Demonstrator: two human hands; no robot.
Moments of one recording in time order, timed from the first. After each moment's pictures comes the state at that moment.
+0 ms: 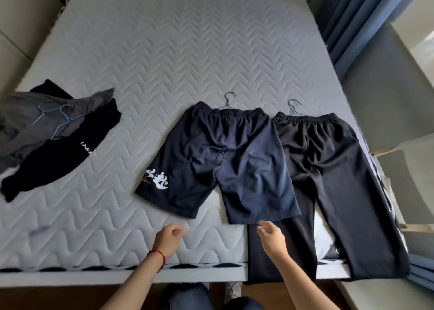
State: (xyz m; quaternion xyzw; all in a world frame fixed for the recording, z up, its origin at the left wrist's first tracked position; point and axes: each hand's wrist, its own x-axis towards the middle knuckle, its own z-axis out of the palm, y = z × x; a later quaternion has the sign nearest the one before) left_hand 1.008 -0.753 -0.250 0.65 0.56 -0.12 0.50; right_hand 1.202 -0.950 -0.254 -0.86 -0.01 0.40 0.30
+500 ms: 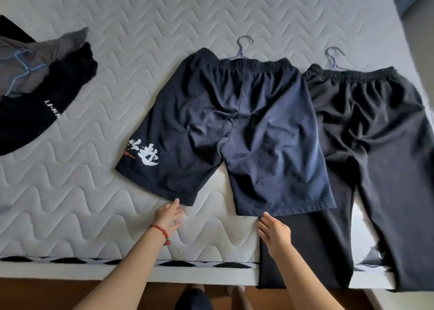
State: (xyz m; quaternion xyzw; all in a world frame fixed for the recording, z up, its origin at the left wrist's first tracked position) left_hand 1.040 -0.726 -0.401 0.30 0.70 -0.03 0.65; right_hand 1.208 -0.928 -0.401 -0.64 0.37 0.43 0.51
